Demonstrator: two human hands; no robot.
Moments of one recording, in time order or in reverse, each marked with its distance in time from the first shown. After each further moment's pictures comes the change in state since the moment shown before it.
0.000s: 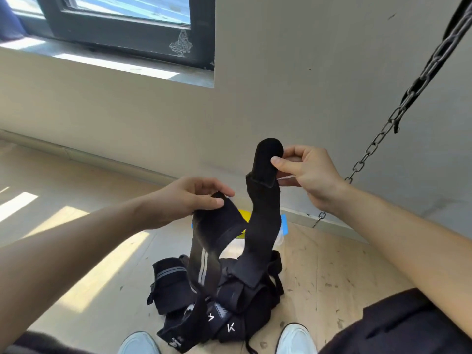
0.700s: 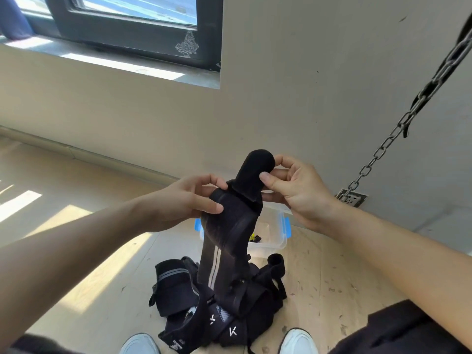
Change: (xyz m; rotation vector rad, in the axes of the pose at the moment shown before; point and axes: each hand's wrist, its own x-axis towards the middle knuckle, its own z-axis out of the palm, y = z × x) left_hand -0.001 -0.006 -0.009 -0.266 -0.091 0.044; right_hand -0.022 0.006 0.030 0.171 -0.205 -0.043
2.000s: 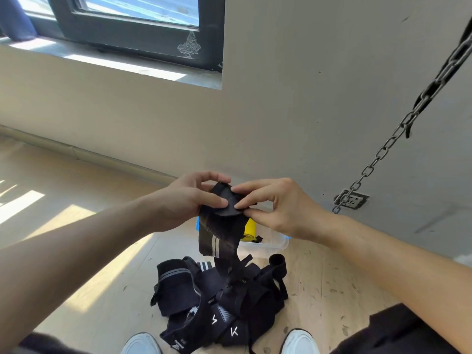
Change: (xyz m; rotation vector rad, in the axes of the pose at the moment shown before) left_hand 0.003 0.005 0.010 -0.100 0.175 -0.049; right_hand -0.007 0.013 0.006 -0.781 -0.243 -0.392
